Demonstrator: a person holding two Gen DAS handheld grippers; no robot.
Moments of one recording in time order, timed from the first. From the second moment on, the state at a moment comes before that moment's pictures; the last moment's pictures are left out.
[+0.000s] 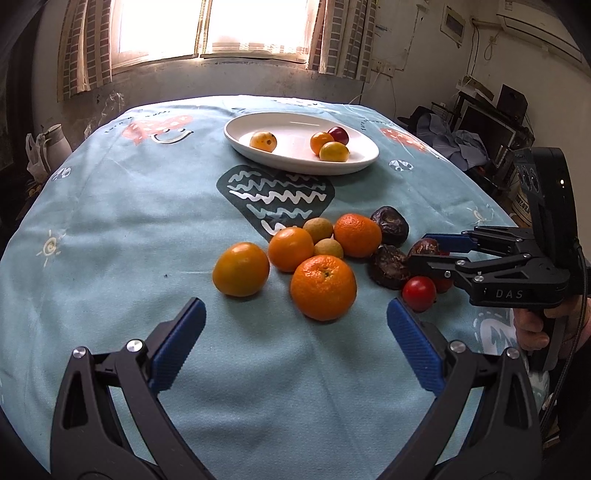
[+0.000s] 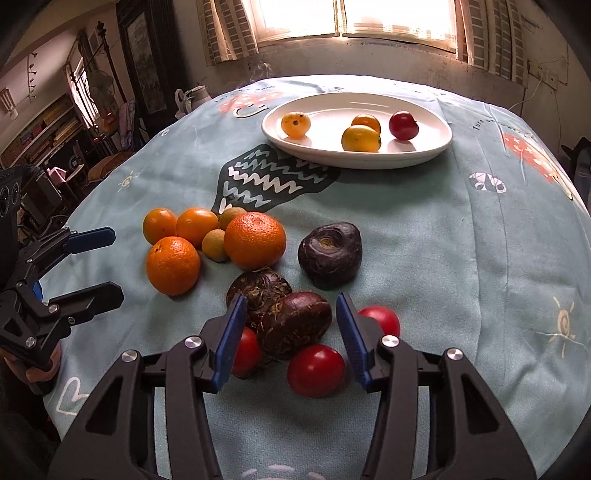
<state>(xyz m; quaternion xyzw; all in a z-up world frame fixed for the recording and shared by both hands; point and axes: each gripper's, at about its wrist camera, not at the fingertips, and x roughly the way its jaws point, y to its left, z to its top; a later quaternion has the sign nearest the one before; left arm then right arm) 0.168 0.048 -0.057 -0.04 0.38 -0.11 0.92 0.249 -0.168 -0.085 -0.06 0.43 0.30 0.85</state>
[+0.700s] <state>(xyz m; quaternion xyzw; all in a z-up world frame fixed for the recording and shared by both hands) 0.178 0.040 -0.058 -0.03 0.38 -0.11 0.92 0.252 -0.201 -0.073 0.04 0.40 0.34 0.85</state>
